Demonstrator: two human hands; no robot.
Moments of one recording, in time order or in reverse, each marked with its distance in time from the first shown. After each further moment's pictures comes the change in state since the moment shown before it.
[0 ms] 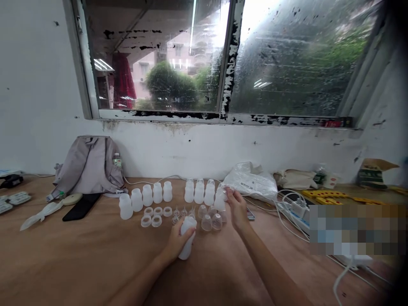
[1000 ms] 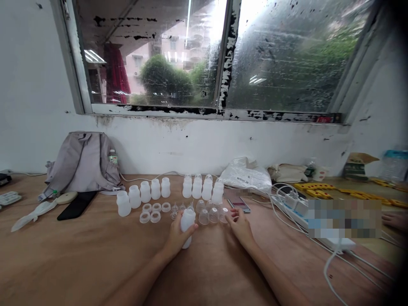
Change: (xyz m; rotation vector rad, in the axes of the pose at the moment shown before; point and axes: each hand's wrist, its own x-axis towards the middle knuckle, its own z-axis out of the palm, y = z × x) left_hand -0.004 0.002 -0.003 0.293 0.082 0.173; right_hand -0.031 0.060 -0.064 -0.741 0.009 -0.016
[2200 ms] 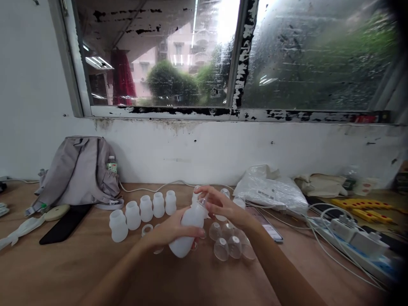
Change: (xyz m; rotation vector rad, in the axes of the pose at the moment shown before) left_hand 0.076 0.067 -0.074 -0.149 -0.555 -0.189; right_hand 0.061 -0.179 0.019 0.565 -0.989 -0.257
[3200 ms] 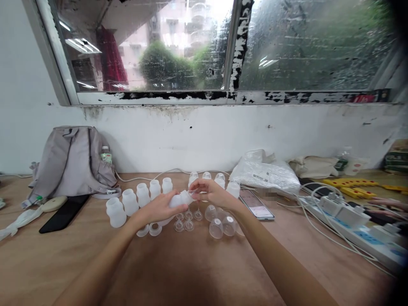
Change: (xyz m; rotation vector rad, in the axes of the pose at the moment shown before) left_hand 0.006 -0.016 -0.029 0.675 0.145 -0.013; right_hand 0.012 0.041 0.000 -0.031 0.015 0.039
